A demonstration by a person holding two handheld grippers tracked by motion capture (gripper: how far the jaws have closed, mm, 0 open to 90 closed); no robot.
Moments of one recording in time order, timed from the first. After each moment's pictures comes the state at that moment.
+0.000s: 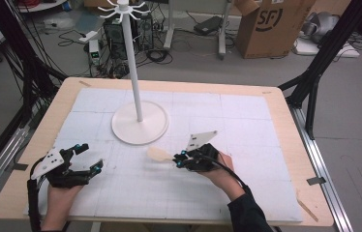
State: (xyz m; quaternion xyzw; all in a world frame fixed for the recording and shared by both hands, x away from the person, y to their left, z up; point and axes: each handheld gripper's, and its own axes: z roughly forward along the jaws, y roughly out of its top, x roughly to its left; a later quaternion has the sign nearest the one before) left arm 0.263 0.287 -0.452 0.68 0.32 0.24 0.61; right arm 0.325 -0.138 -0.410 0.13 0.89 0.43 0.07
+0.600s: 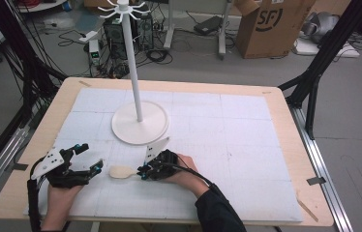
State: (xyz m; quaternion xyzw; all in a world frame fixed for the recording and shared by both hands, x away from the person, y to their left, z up) left arm 0.263 0.287 -0.452 0.68 0.32 0.24 0.61; right arm 0.325 -0.035 -0.440 0.02 0.91 0.42 0.00
